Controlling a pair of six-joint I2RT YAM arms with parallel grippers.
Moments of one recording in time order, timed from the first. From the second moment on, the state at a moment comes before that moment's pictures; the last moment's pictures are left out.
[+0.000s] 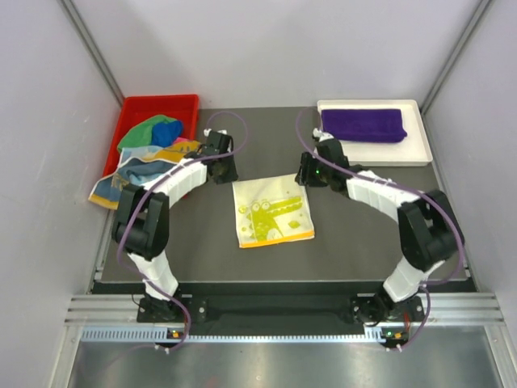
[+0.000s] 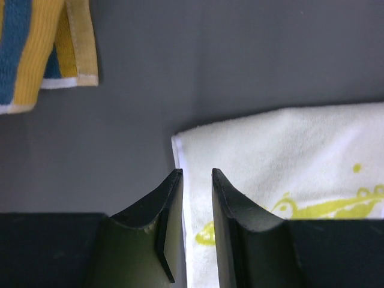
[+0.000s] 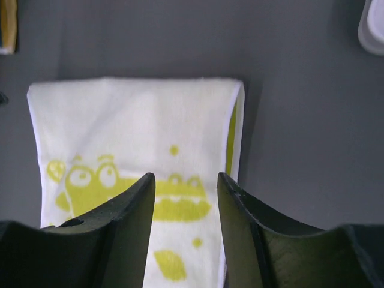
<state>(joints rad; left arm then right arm) -0.36 1.76 1.24 -0.39 -0.05 -0.49 0.48 1.61 1.02 -0.13 -0.04 0.44</state>
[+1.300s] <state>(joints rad) -0.32 1.97 1.37 -0.46 0.04 -0.51 0.41 1.96 1.28 -0.17 -0.09 0.40</state>
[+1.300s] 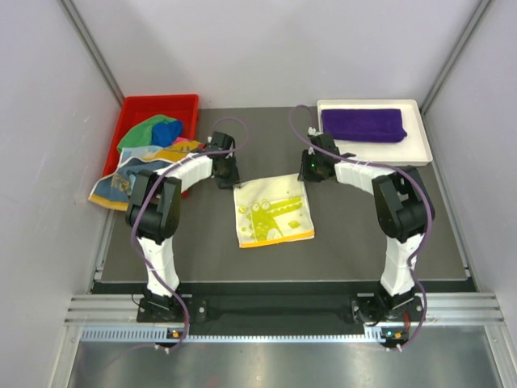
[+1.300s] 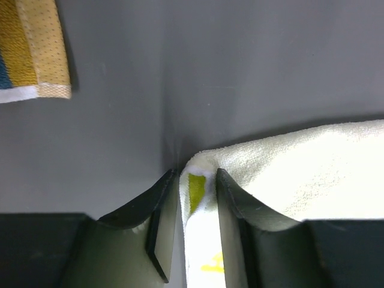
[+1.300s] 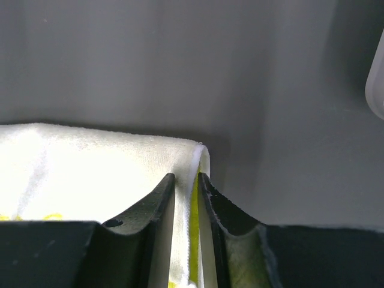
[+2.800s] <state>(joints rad) -0.27 2.03 1.47 -0.40 0.13 -0.55 0.35 1.90 1.14 -0.09 -0.09 0.49</state>
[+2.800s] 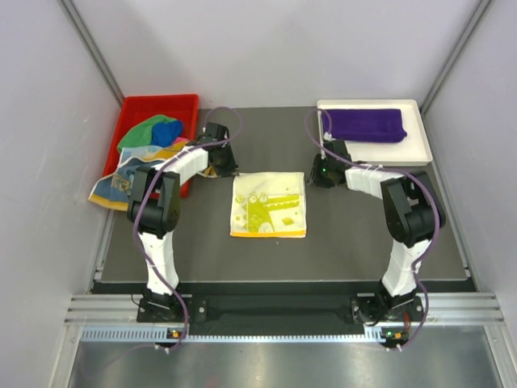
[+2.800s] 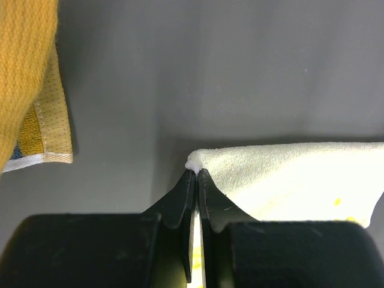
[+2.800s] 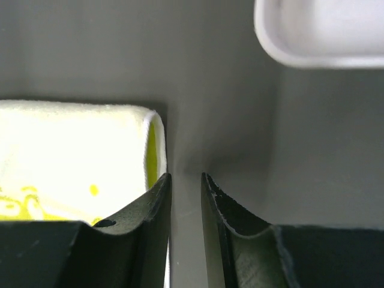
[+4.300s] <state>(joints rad) -0.26 2.06 1.47 -0.40 0.14 -0.55 0.42 1.95 1.24 -0.11 -0.02 0.51</state>
